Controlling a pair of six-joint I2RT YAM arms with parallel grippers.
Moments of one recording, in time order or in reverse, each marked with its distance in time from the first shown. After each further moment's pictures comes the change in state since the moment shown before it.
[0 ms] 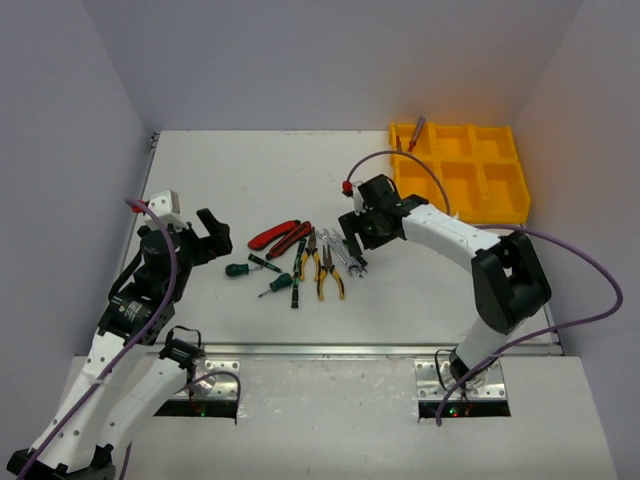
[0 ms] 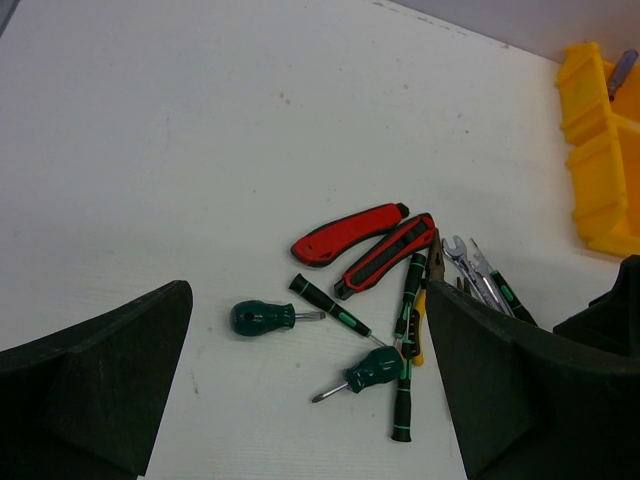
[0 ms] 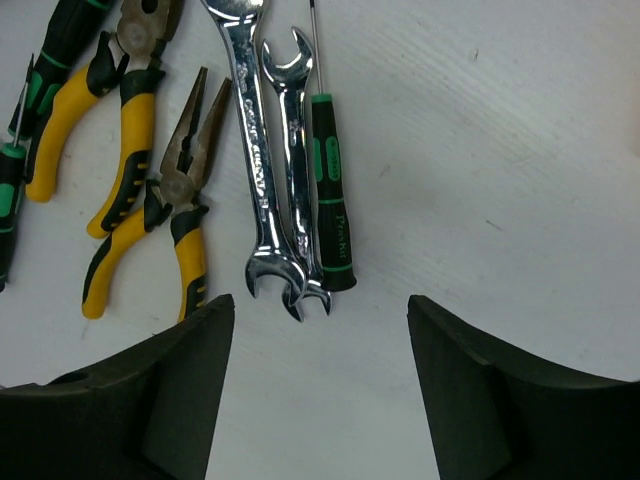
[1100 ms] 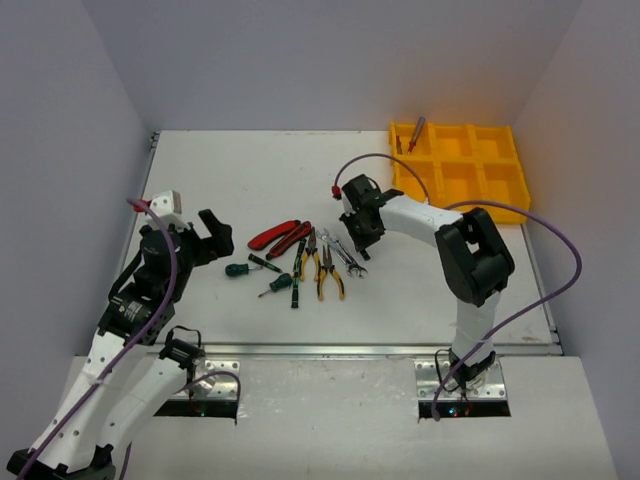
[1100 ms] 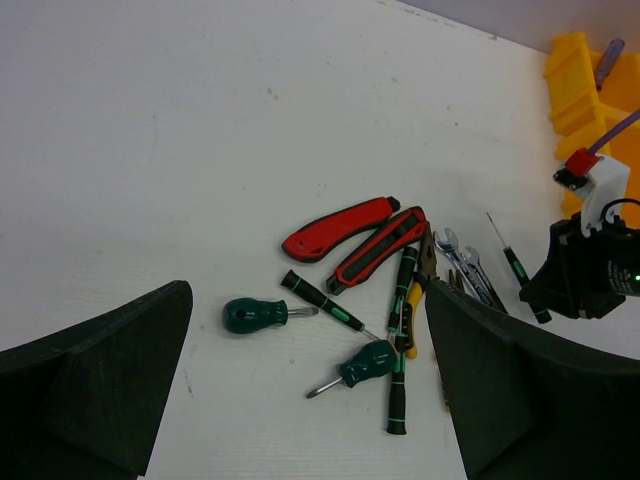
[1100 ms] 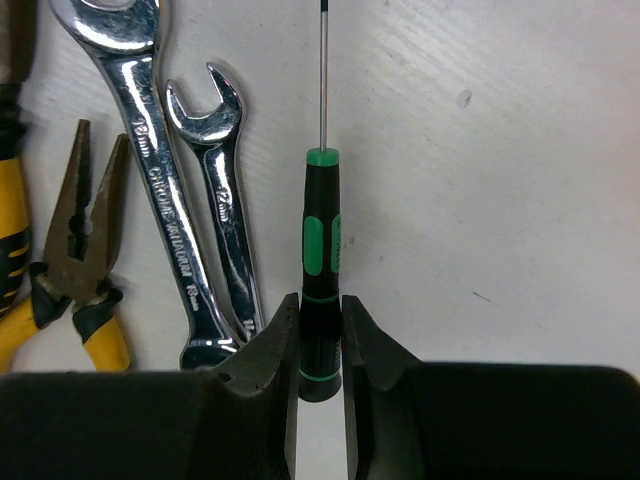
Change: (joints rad) left arm 0.000 -0.001 0.000 0.001 0.028 0.003; right arm 0.005 0.271 0.148 -0.015 0.086 -0.035
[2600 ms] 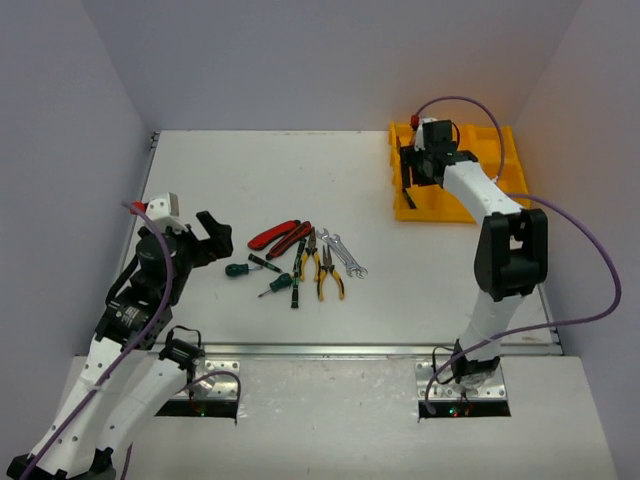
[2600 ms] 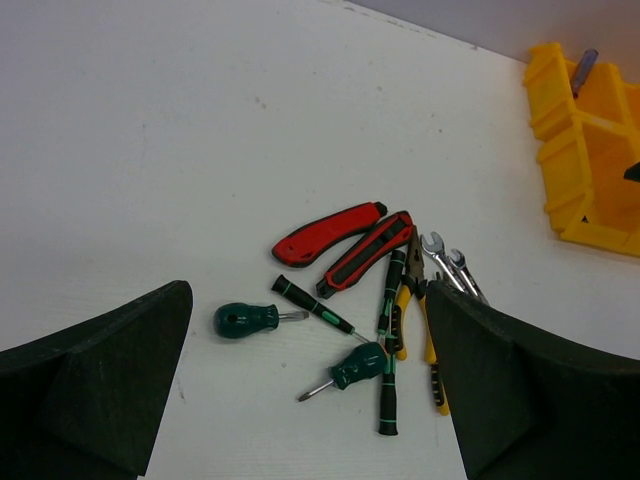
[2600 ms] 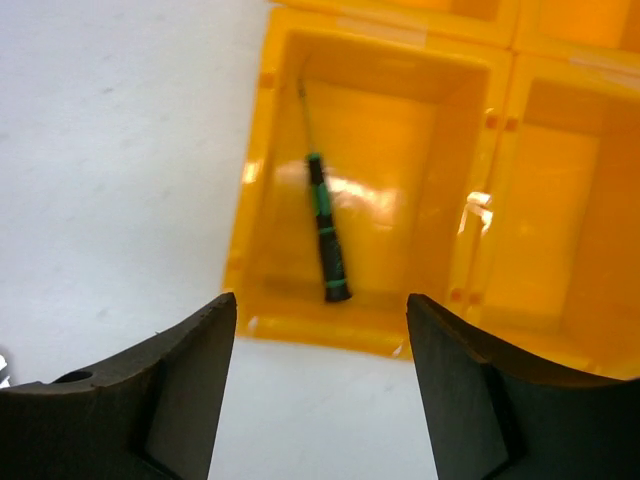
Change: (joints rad) left arm -0.001 -0.030 -0.005 0.009 0.018 0.001; right arm -0.376 -0.120 0.175 0.095 0.058 -0.050
